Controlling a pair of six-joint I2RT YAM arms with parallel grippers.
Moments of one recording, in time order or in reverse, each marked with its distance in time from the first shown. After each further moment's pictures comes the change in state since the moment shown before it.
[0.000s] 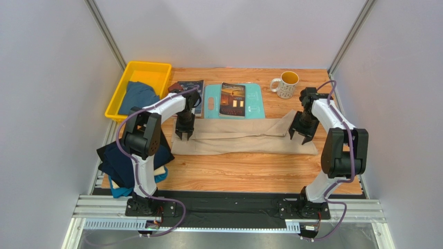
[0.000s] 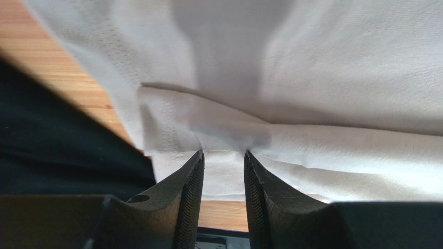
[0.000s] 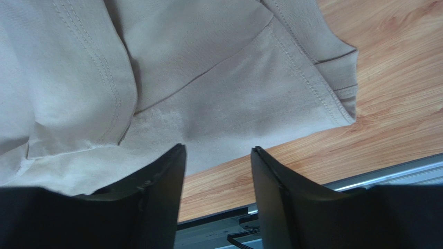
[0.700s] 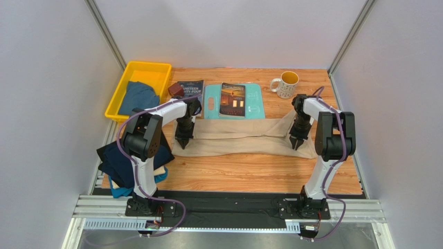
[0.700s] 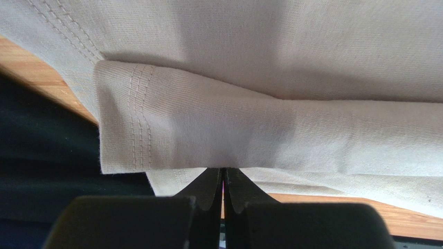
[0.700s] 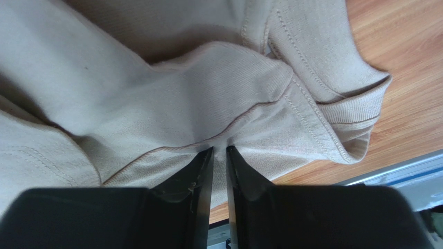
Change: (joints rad) left arm -0.027 -0.018 -0.117 0.012 0.026 0.018; right arm 0.011 0.232 0.008 0.015 0.055 0.039
